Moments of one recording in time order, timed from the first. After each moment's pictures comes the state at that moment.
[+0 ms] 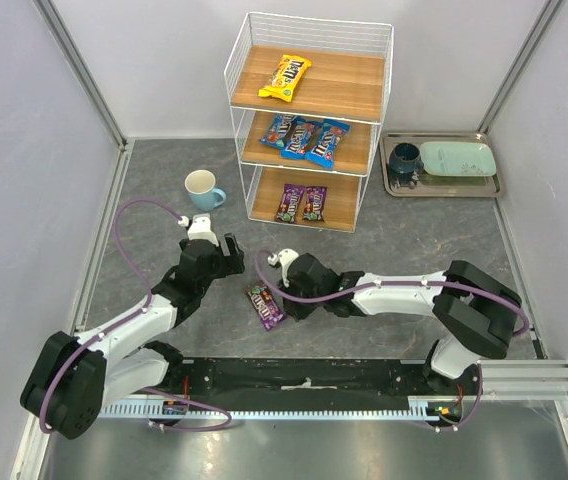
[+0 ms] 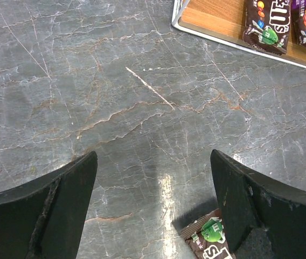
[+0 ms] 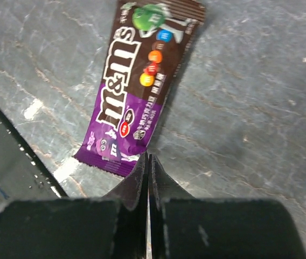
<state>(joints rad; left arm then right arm) -0.48 1.06 0.38 0.17 -0.29 -0.44 1.04 1.61 0.80 -0.01 -0.08 0.37</state>
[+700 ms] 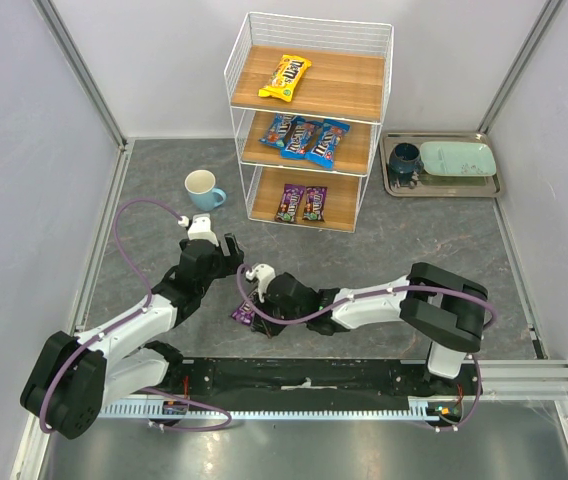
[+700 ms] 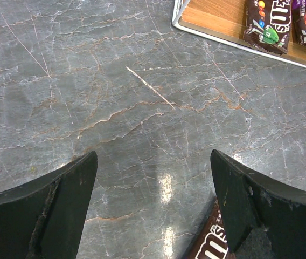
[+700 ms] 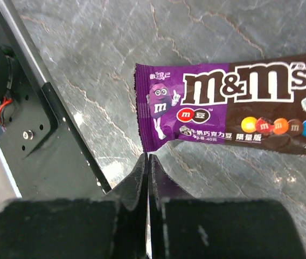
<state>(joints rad) -0.48 1.06 0.38 0.17 -0.29 -0.44 1.20 1.76 0.84 0.27 -0.11 0.51</state>
